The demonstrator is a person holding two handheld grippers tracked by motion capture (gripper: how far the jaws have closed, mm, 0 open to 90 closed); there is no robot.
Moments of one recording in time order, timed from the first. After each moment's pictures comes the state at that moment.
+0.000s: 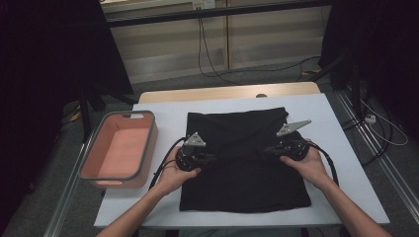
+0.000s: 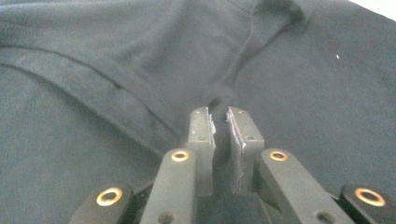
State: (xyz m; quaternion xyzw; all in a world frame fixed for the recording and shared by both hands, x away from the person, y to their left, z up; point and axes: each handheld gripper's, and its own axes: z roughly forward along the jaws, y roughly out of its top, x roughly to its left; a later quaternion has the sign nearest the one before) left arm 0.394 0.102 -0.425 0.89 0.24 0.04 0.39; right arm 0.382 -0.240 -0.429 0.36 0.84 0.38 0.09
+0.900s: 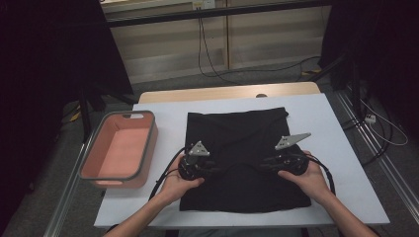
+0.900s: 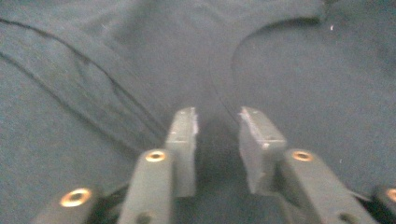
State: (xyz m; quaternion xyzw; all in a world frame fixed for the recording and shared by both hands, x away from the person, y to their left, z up) left arm 0.377 0.094 -0.440 0.90 0.25 0.05 0.37; right arm 0.349 -0.226 -0.437 0.36 0.85 0.38 0.07
